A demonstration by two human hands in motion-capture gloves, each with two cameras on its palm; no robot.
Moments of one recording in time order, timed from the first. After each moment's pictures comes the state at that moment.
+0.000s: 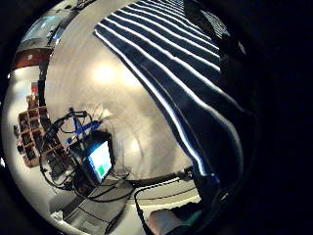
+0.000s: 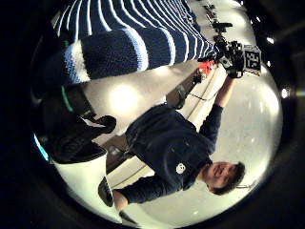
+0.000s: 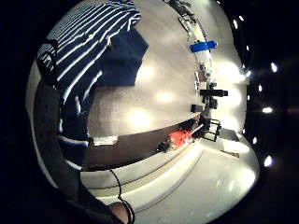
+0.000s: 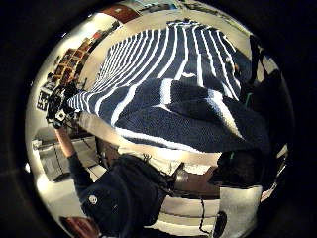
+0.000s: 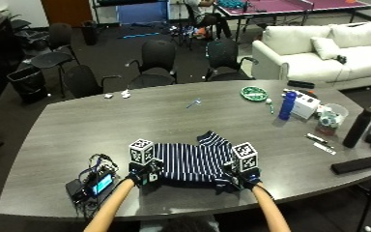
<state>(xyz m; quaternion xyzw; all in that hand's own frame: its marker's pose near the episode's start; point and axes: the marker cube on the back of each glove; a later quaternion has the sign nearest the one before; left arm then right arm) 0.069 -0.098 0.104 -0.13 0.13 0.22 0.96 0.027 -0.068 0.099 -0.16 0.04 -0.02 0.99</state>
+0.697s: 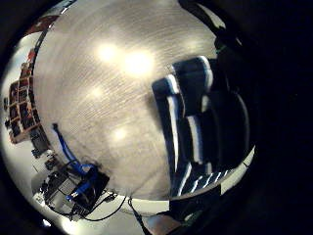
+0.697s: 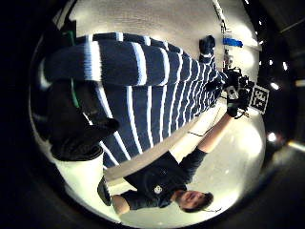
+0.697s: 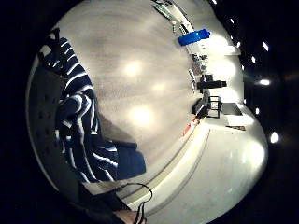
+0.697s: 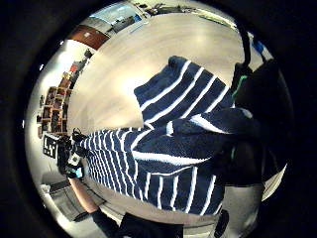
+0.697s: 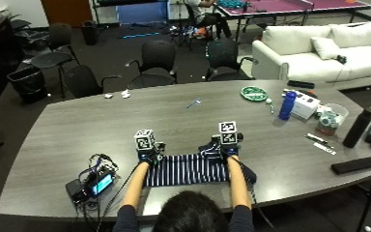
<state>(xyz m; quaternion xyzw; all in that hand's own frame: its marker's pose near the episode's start) 0.061 -0.225 0.171 -0.23 0.15 -0.06 0.96 0.017 -0.229 0.131 -0.17 0.05 0.15 0.97</state>
